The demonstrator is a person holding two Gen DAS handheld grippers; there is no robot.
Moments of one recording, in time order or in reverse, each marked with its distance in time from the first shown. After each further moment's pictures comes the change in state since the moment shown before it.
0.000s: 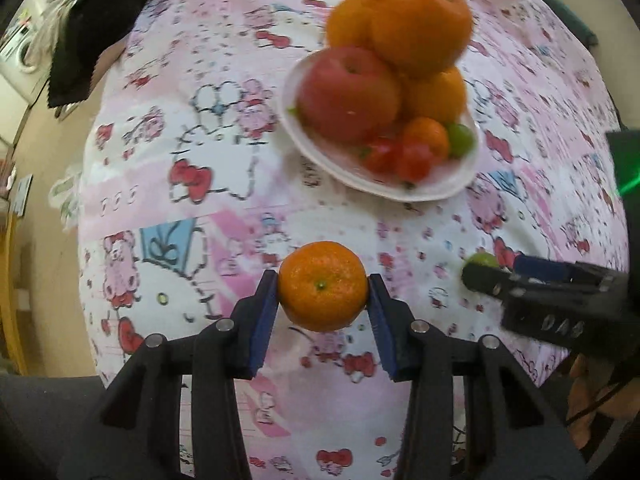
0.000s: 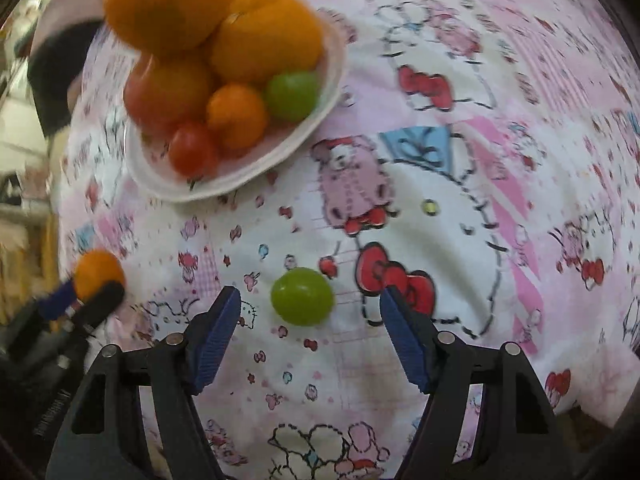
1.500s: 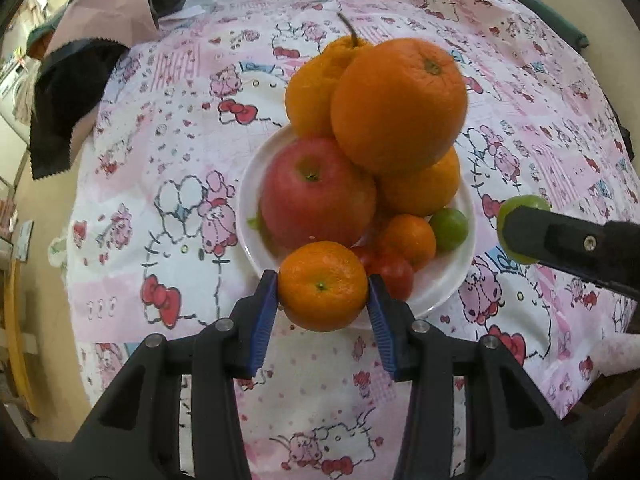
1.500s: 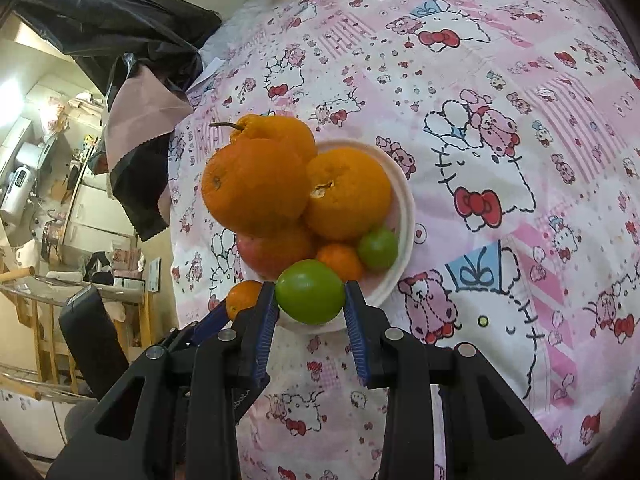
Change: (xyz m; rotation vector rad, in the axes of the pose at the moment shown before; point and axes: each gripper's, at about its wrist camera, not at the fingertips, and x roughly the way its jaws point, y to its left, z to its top) left arm 0.018 -0.034 0.068 0.071 -0.115 0.014; right arm -0.067 -0.018 0.057 0.157 -0.231 0.377
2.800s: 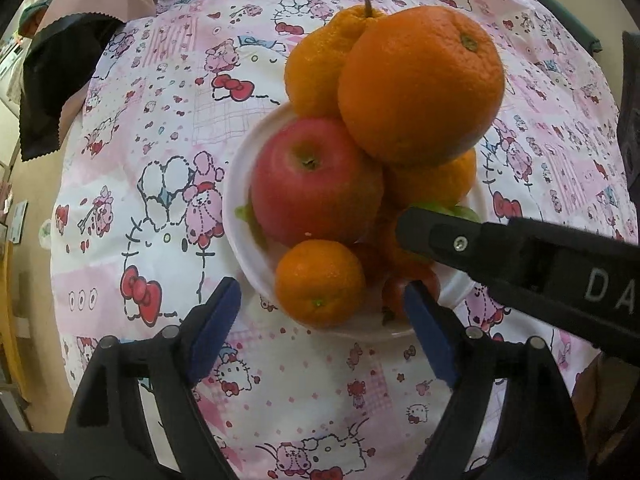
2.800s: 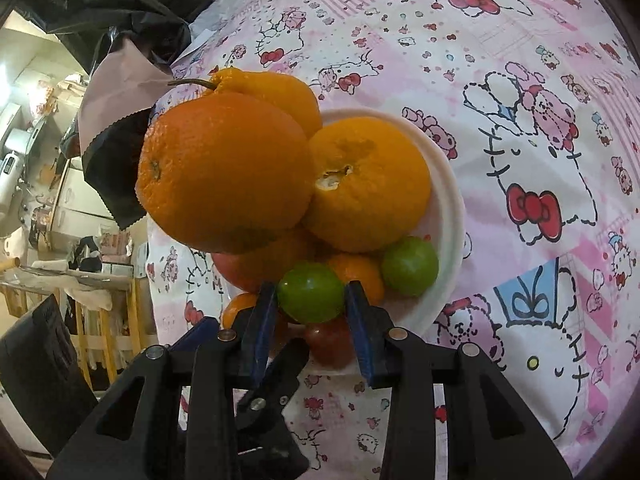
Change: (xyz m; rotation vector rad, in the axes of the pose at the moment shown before) left arm 0.019 0.001 0.004 -0.031 0.057 -0.012; right arm 0.067 0.006 0.011 -0.011 0.073 -0.025
